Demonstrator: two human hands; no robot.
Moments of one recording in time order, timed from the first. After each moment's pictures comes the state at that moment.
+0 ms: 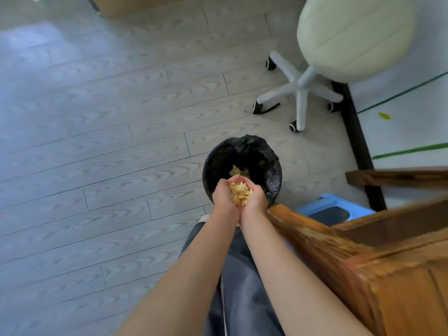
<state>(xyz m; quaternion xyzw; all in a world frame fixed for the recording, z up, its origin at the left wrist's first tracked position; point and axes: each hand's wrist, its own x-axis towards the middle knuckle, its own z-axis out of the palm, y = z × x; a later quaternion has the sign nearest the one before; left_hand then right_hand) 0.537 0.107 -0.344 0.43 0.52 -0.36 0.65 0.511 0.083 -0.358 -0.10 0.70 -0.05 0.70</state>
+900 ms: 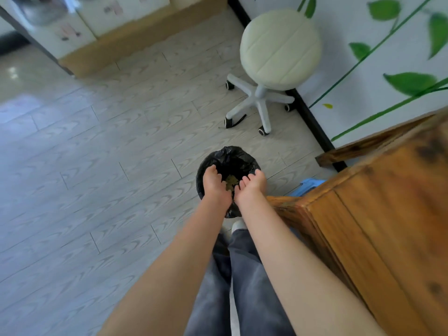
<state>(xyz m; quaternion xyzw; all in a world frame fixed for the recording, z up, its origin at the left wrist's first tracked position) 0.559 0.111 -0.239 0.51 0.38 -0.48 0.60 0.521 0.073 -0.238 -0.04 0.68 -0.18 0.71</state>
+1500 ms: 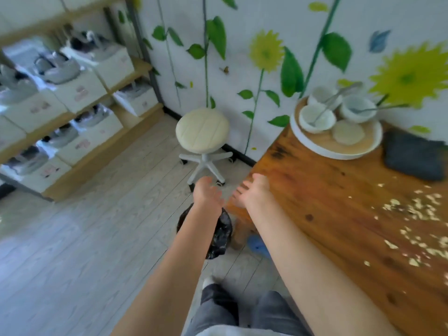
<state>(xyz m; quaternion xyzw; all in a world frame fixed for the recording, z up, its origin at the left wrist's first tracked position) 0.478 0.109 -0.010 0.59 0.16 -0.55 0.57 0.406 0.067 0.003 -0.01 0.59 -0.30 0.75</state>
